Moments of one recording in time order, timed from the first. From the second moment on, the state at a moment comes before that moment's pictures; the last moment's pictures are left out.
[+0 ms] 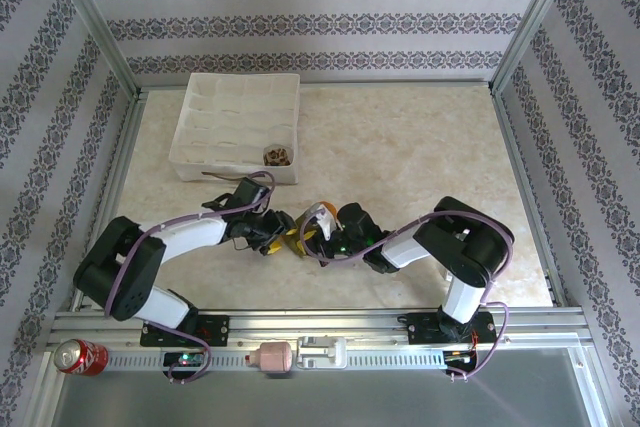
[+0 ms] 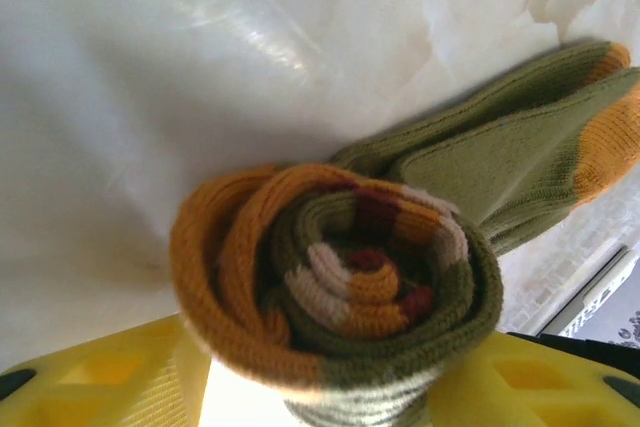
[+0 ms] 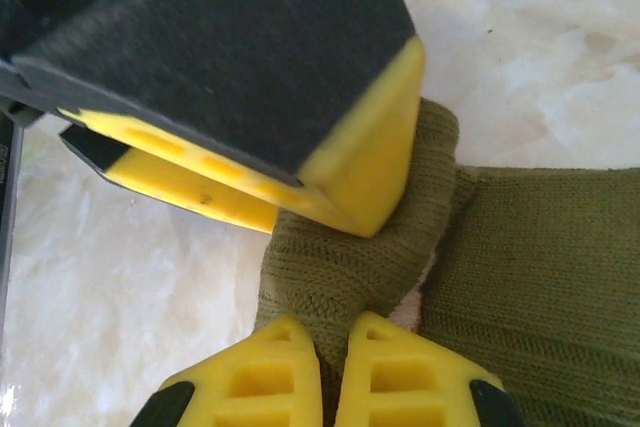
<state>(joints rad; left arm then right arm) -0.51 1.48 0.65 -0.23 0.43 -1.20 0.84 1.77 0.47 0.73 -0.45 0.29</state>
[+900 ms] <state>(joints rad) -0.58 1.60 0.79 -0.39 0.44 -1.13 1.10 1.45 0.52 0.18 0.09 -0.03</state>
